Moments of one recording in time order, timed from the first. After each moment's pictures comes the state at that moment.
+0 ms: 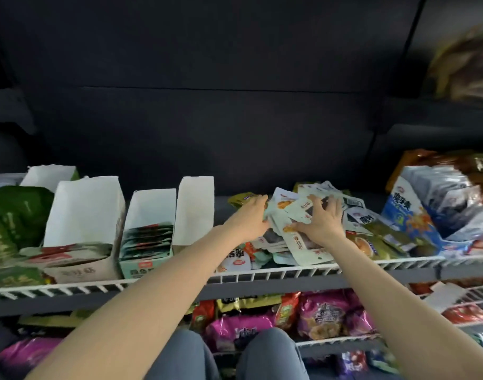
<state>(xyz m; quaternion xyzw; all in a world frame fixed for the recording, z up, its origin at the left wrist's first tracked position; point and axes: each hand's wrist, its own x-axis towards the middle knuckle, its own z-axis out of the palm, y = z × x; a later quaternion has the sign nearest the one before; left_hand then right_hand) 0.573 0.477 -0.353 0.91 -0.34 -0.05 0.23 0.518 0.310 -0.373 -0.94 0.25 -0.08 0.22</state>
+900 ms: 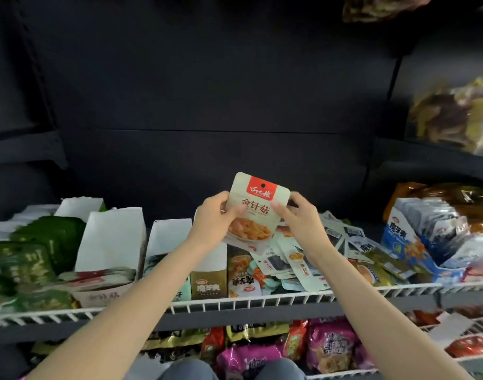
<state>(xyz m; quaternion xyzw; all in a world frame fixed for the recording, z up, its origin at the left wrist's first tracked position) 0.552 0.559 -0.291 0.81 -0.27 0.09 0.51 0.487 0.394 -0.294 -0.75 0.00 -0.24 0.61</state>
